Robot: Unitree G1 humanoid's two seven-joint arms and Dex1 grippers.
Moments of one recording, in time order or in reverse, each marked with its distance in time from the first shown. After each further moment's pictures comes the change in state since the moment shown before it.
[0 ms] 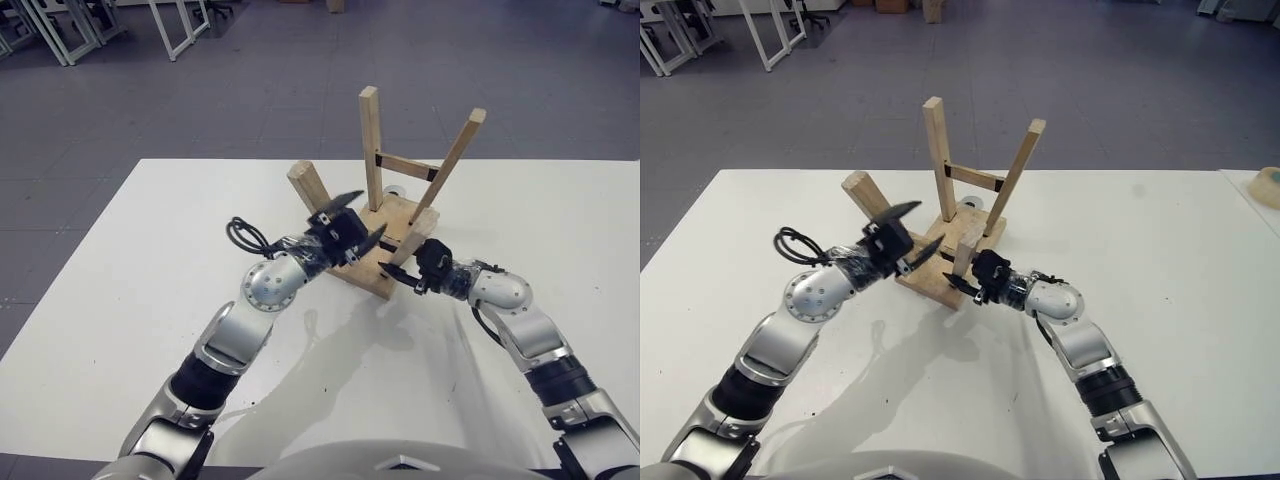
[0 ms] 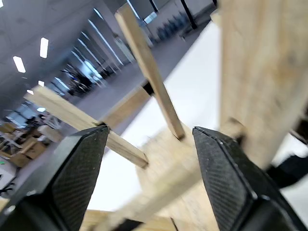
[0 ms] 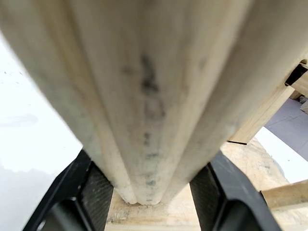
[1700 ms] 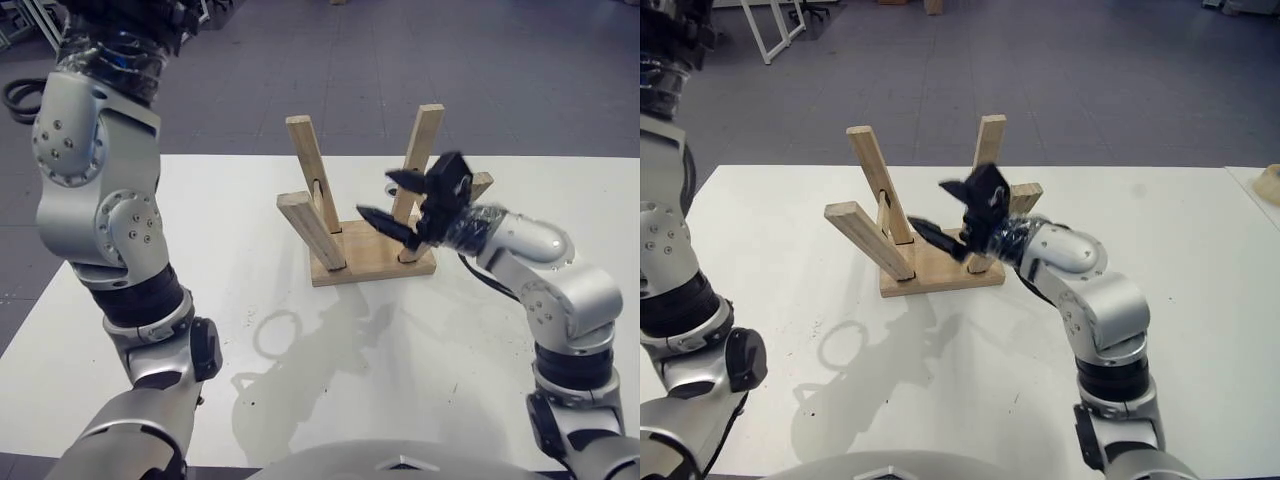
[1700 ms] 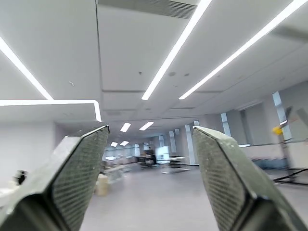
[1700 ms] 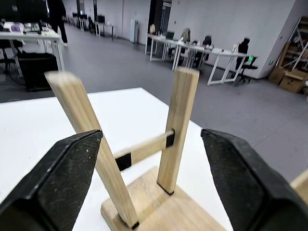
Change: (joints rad) left arm -0.512 -0.037 0.655 -0.030 -0.546 0.324 0.103; right arm -0.248 0.179 -0.298 -0.649 0.306 0.902 -0.167
